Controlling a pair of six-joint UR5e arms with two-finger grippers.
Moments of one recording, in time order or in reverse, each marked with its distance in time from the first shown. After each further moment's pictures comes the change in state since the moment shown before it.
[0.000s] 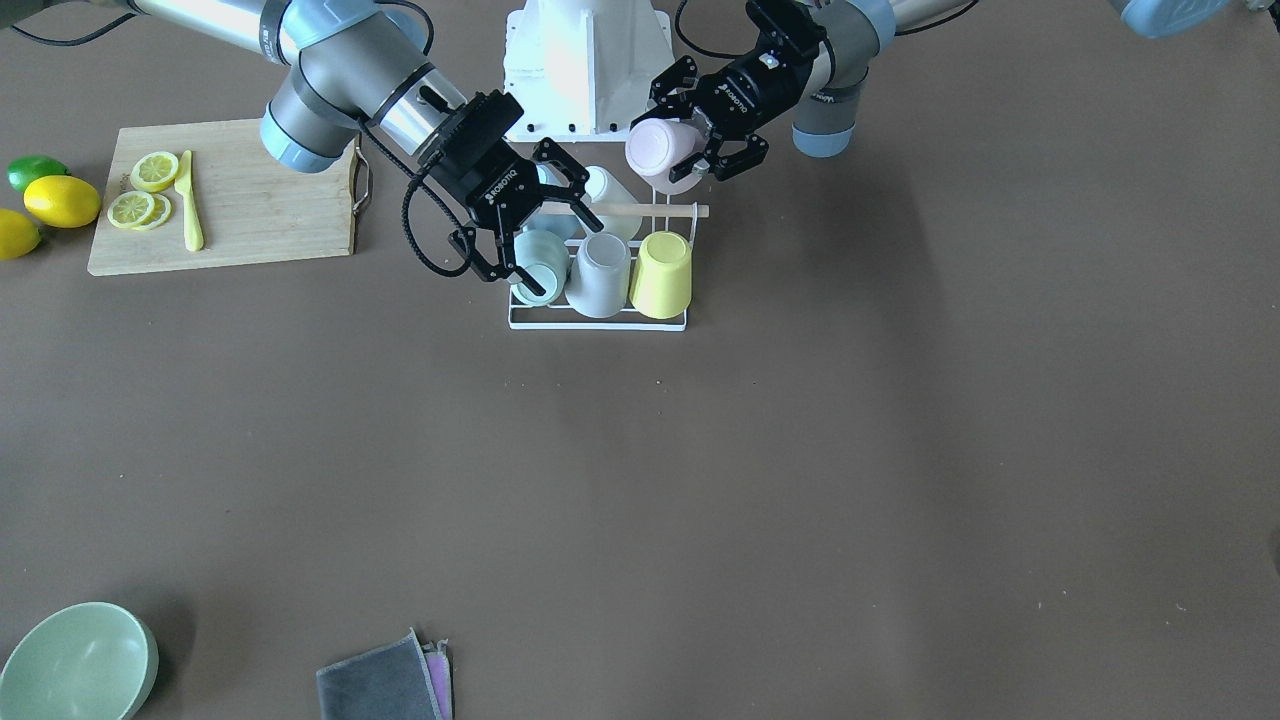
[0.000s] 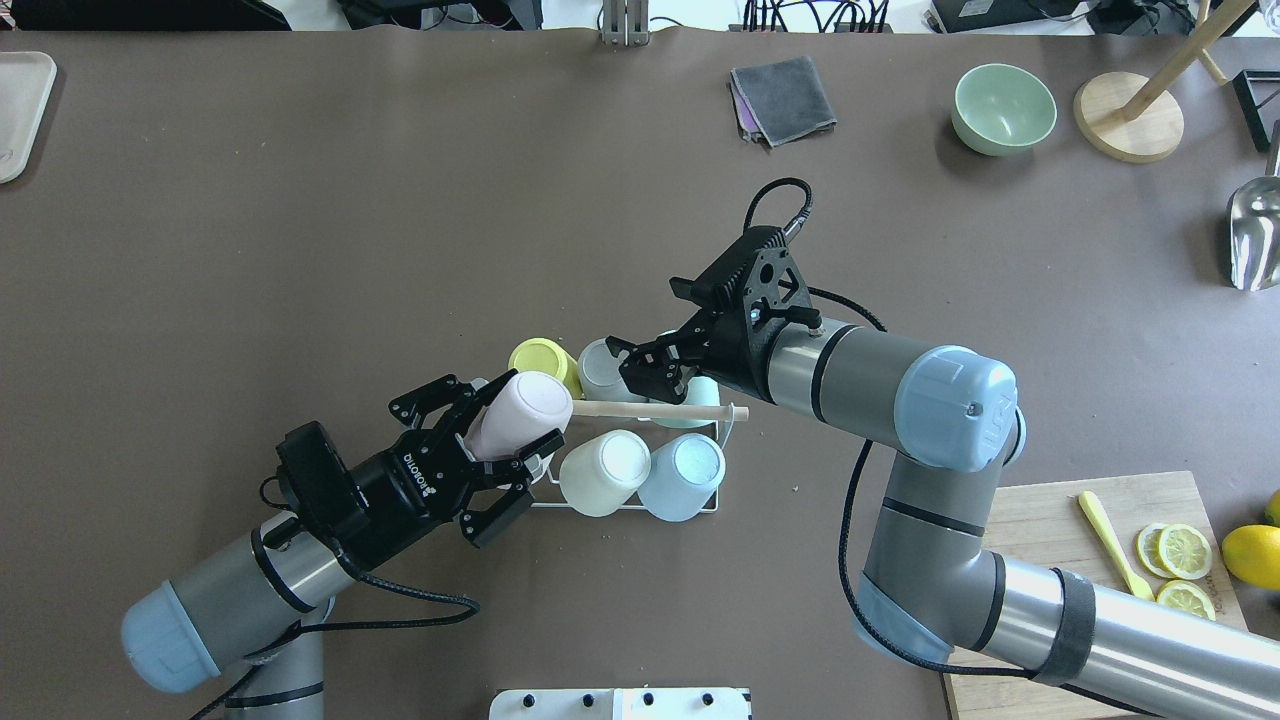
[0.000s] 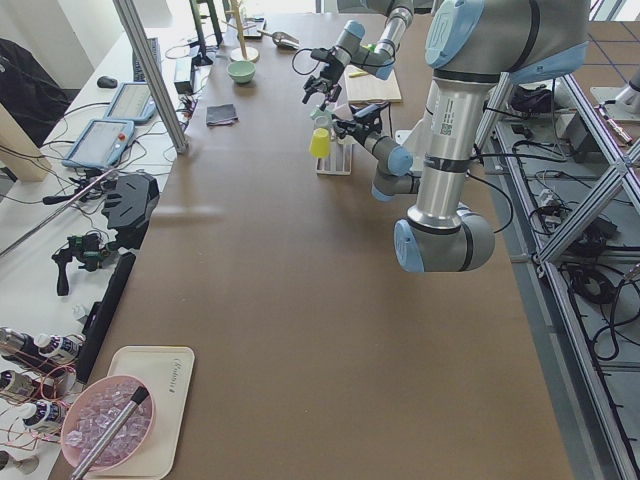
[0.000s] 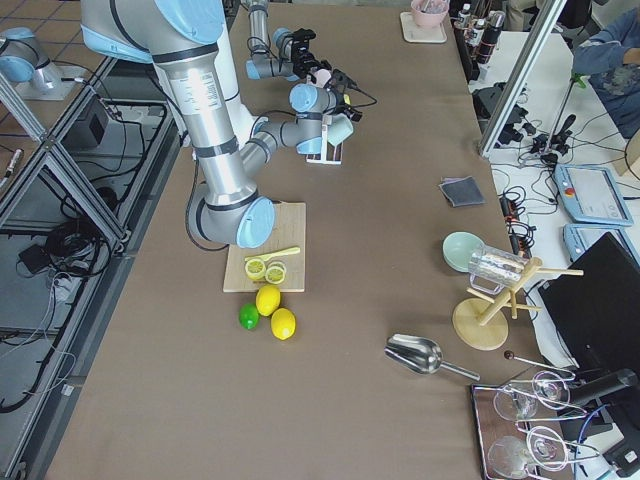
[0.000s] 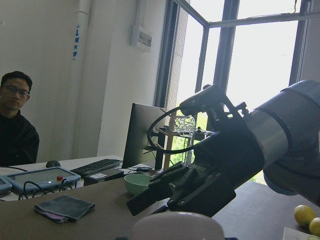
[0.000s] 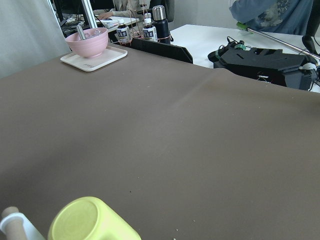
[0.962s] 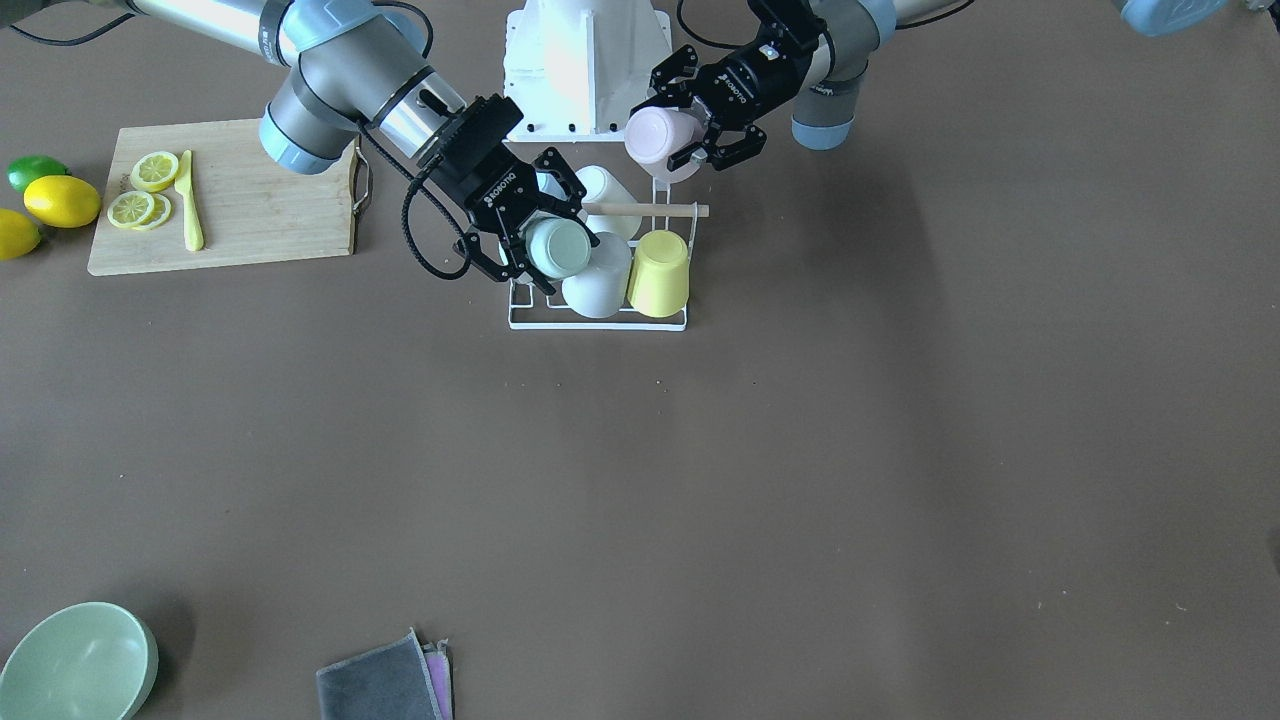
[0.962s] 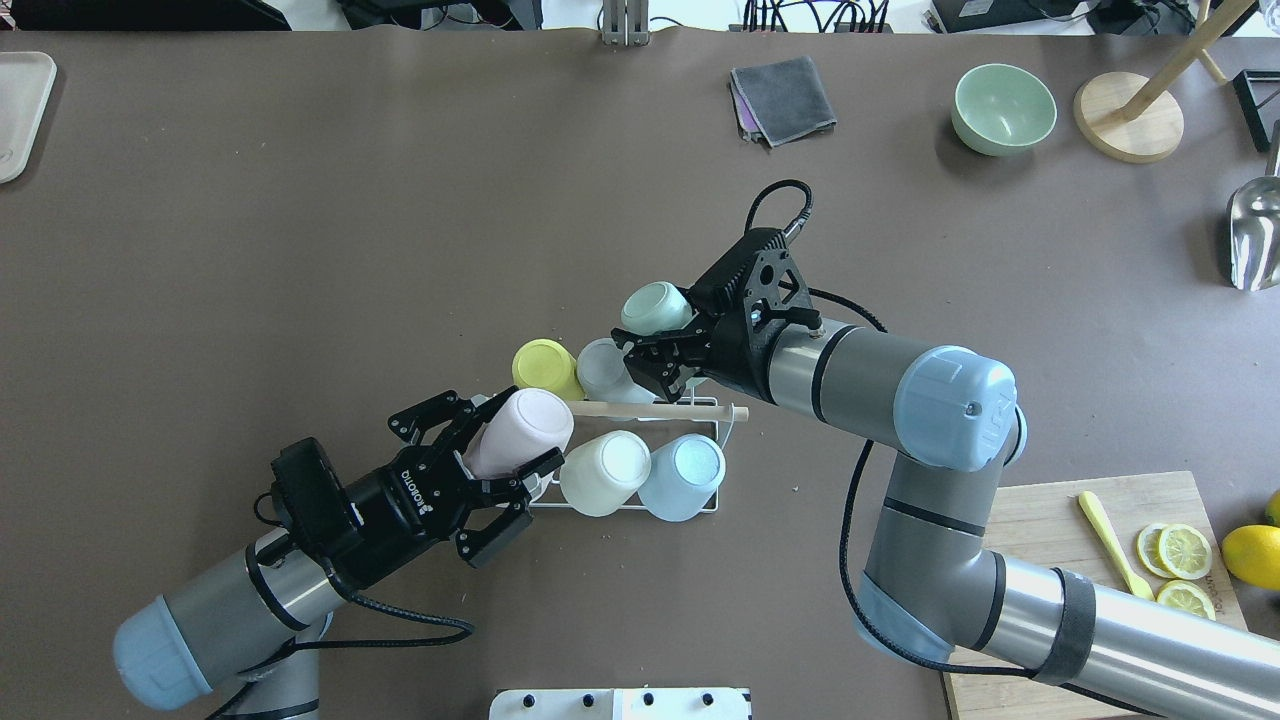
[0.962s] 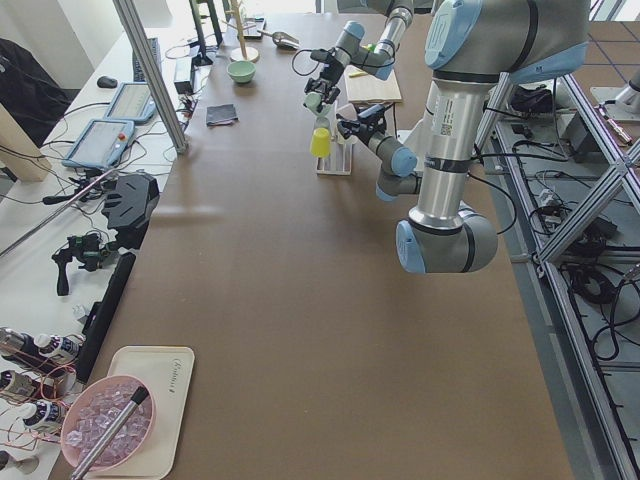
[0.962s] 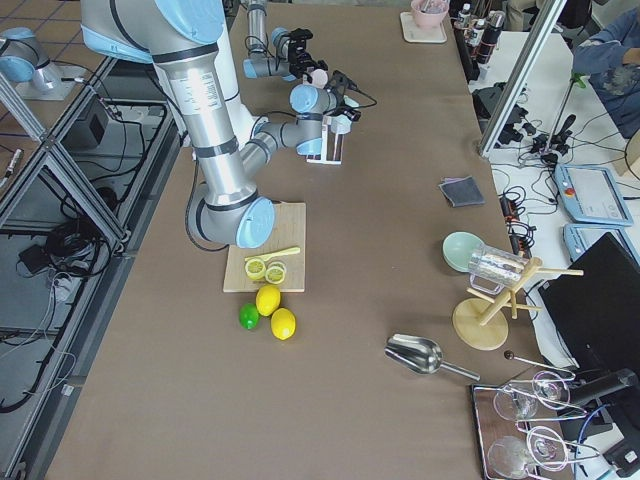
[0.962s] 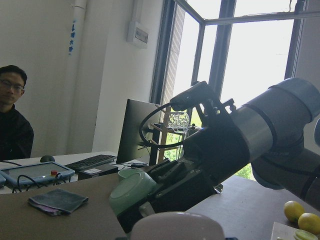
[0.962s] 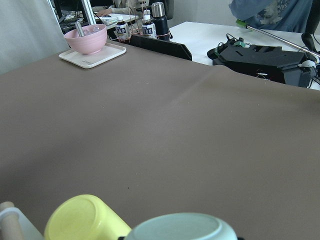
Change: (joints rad) left arm 0.023 0.010 -0.020 -0.010 -0.001 0.000; right arm 0.000 -0.003 -0.005 -0.002 0.003 -0.003
